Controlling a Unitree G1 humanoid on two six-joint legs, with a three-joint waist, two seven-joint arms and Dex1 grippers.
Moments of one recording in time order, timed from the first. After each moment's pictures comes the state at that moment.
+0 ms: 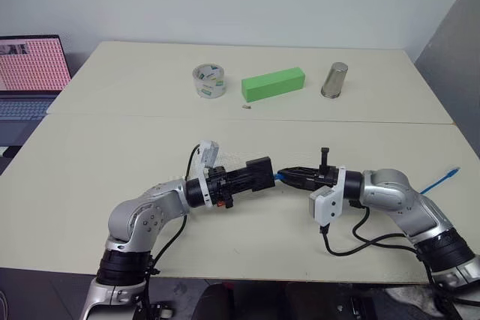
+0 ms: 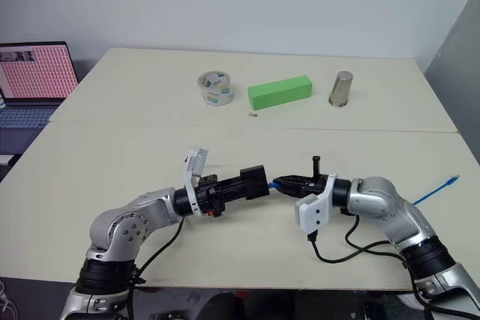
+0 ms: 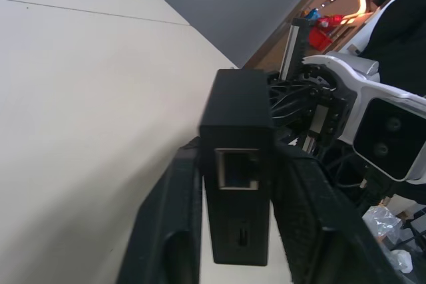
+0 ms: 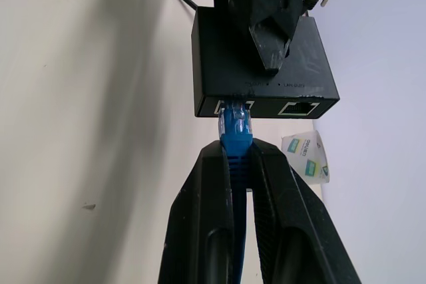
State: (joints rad) left arm -0.32 0.39 0.02 -0.18 -0.82 0.87 -0.84; right arm -0.40 -0.69 0.31 0.00 -0.30 -0.67 0.70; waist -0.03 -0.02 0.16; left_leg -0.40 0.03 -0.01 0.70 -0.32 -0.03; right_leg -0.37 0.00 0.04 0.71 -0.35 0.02
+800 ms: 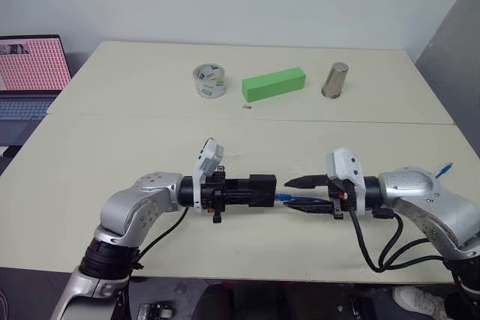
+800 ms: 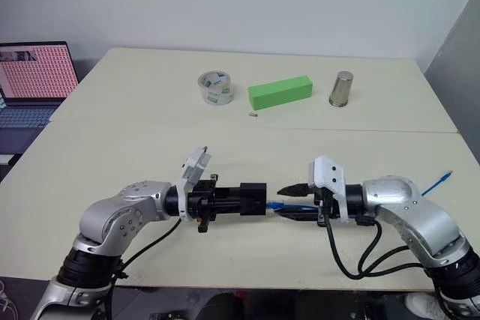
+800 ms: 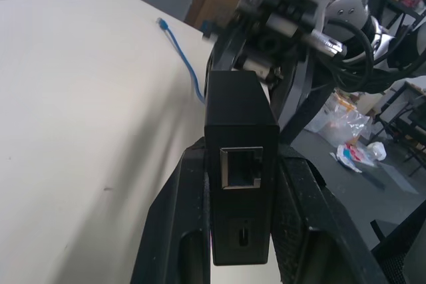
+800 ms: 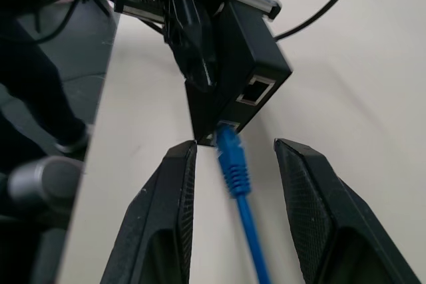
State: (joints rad) left arm -0.38 0.56 -0.11 -0.20 -0.72 0.73 -1.15; right arm -0.33 -0.82 0.21 -0.46 0.68 0.62 0.94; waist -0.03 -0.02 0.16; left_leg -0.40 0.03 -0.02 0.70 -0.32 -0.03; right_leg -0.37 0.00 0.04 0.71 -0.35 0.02
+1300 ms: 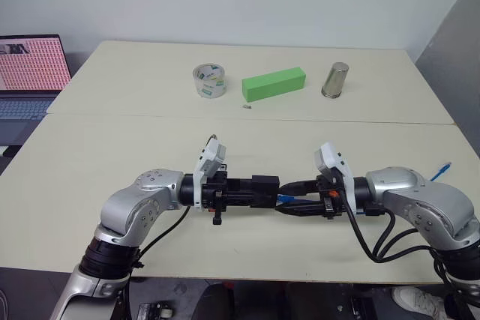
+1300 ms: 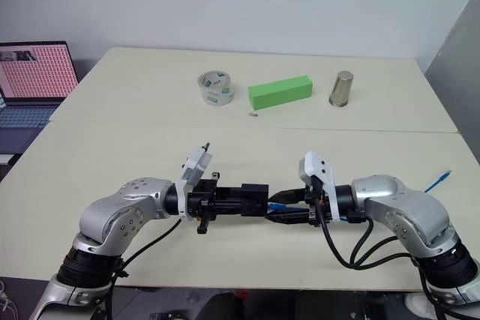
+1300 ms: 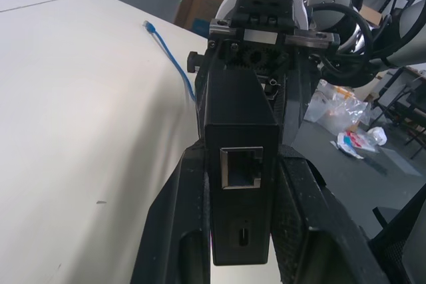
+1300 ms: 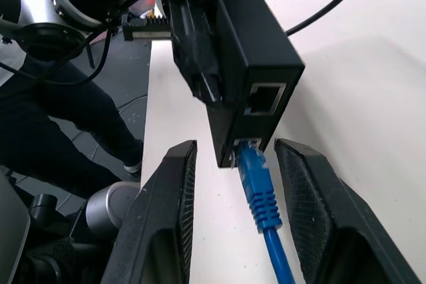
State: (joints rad) left arm -0.38 0.57 -0.12 -0.23 -0.69 0.69 -1.17; right arm -0.41 -0.74 0.21 -0.44 0.77 0.82 0.94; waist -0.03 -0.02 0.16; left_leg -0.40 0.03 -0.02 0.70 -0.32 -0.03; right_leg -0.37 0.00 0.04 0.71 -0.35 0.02
